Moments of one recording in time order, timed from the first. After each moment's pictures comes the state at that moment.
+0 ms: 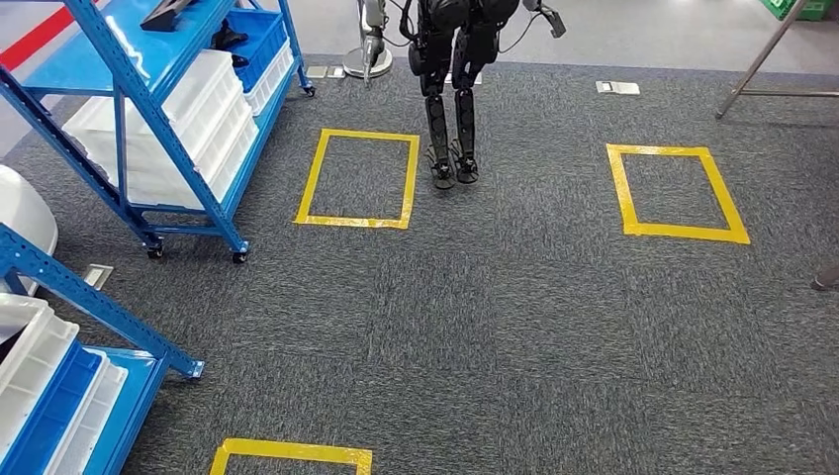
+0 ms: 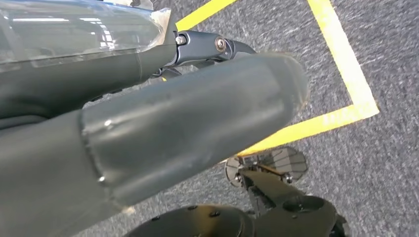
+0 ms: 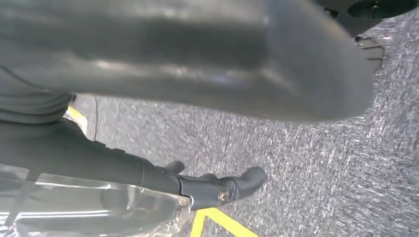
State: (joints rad) left arm -0.09 -0.11 0.35 -0.19 -0.70 0.04 -0.19; right arm -0.09 0.17 -1.04 -0.20 1.36 -0.16 0.01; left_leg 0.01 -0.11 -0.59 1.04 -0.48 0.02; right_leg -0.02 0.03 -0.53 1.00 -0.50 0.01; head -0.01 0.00
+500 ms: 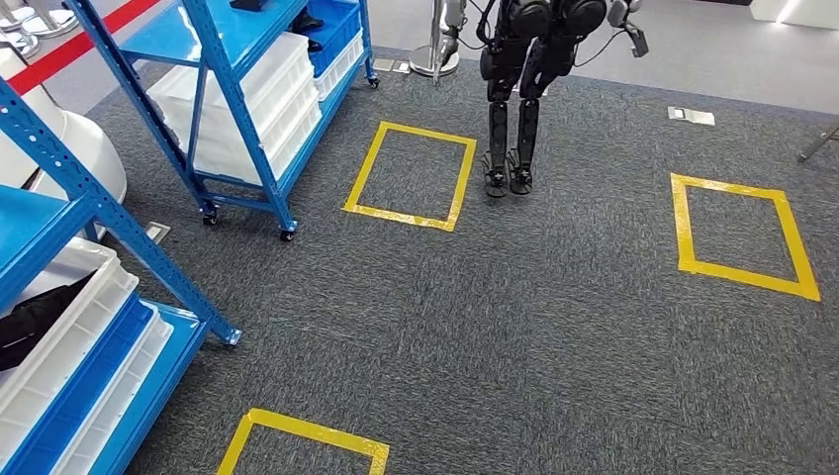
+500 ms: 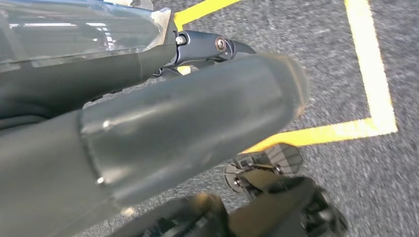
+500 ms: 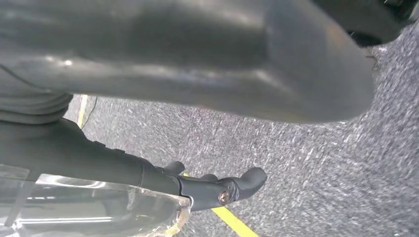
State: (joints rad) left arm -0.09 -0.11 0.35 -0.19 -0.71 0.04 -0.18; right arm -0.09 0.17 -1.04 -0.20 1.36 -0.16 0.02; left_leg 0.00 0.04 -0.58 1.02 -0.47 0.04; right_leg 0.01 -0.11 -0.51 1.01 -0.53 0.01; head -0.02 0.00
